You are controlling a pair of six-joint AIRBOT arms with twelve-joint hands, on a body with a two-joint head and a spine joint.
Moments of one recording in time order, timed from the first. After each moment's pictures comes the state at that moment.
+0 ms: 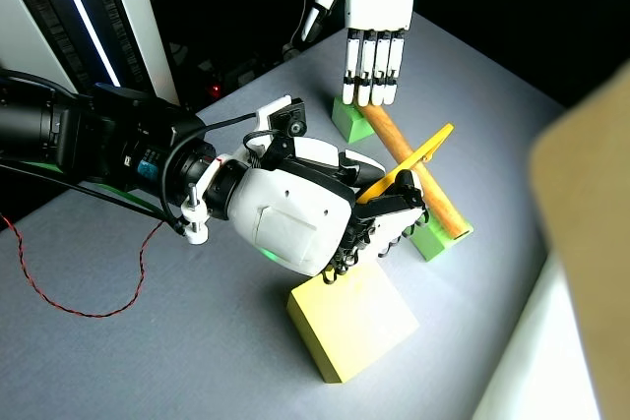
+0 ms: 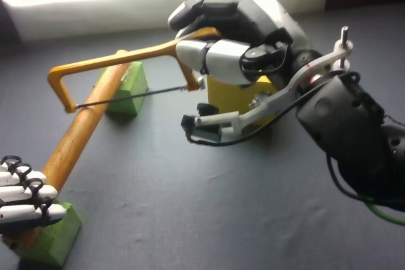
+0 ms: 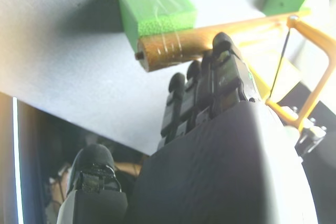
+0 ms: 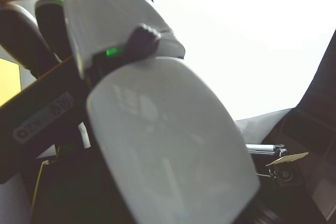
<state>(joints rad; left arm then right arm) 0.82 -0.34 0.69 0.96 -0.38 0.18 -0.38 -1.41 1.09 0.90 0.88 -0.58</state>
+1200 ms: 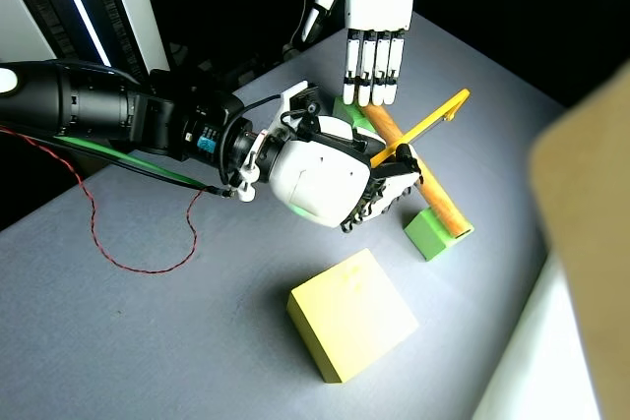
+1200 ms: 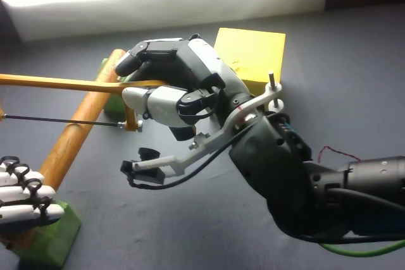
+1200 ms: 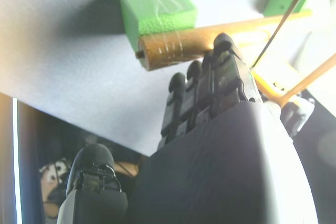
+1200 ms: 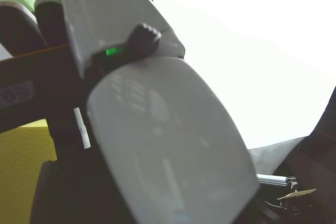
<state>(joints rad) 0.82 -0.34 0.68 0.96 -0.36 0.18 -0.40 -1.62 1.17 0.97 0.92 -0.66</state>
